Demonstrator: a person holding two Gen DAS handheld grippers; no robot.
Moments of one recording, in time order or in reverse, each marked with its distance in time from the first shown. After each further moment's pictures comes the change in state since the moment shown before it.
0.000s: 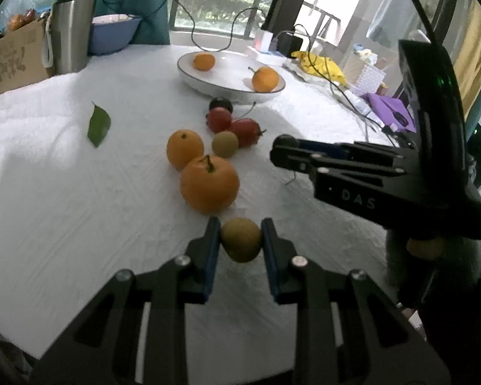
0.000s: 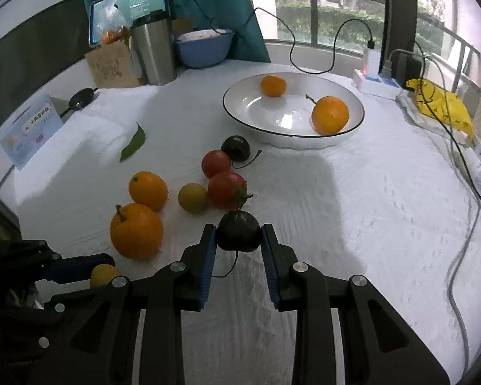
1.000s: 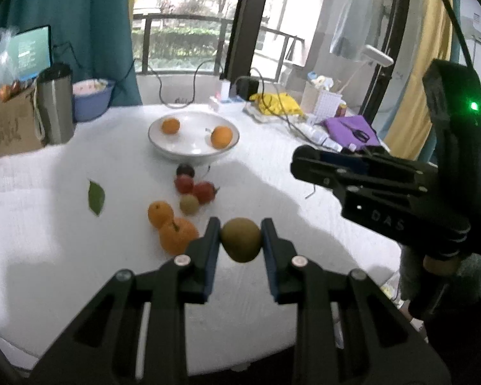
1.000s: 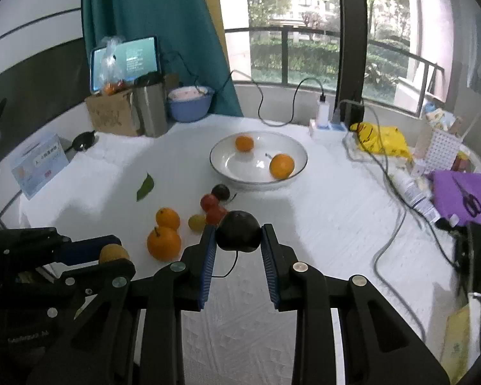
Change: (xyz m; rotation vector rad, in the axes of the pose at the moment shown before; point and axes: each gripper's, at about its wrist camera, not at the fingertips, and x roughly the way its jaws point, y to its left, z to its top) left arm -0.066 -0.042 0.028 0.147 -0.155 -0.054; right arm -0.114 0.012 -0.004 0.038 -0.193 -0.123
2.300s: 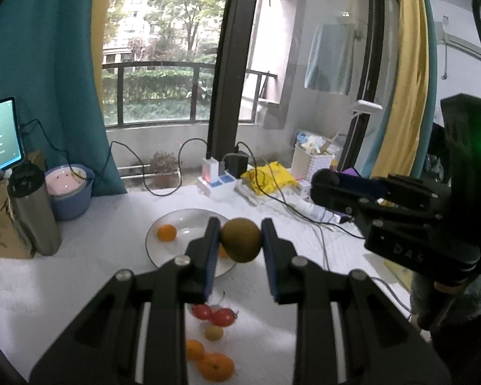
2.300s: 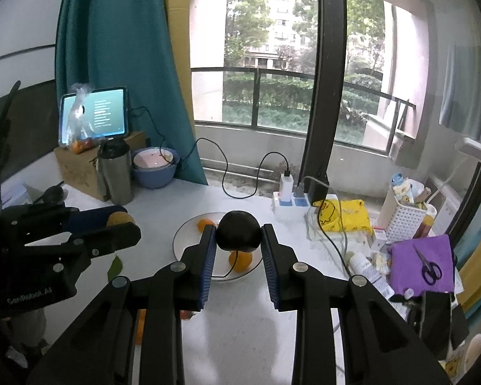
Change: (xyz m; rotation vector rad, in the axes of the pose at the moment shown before) left arm 0.017 0.034 0.127 0.116 -0.167 -0.094; right arm -0.007 -0.023 0.103 -0.013 -0.148 -0.149
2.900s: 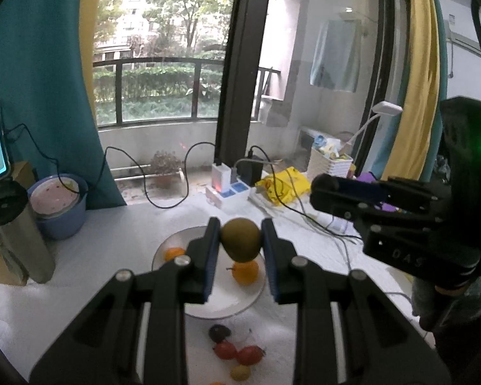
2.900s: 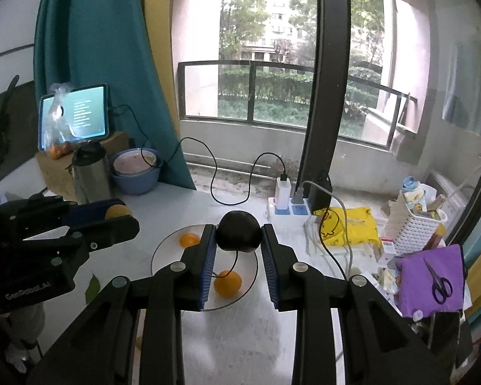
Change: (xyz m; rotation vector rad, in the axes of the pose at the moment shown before) left arm 0.058 0.031 0.027 0.007 0.016 0.007; right arm 0.069 -0.019 0.022 0.010 0.037 -0.001
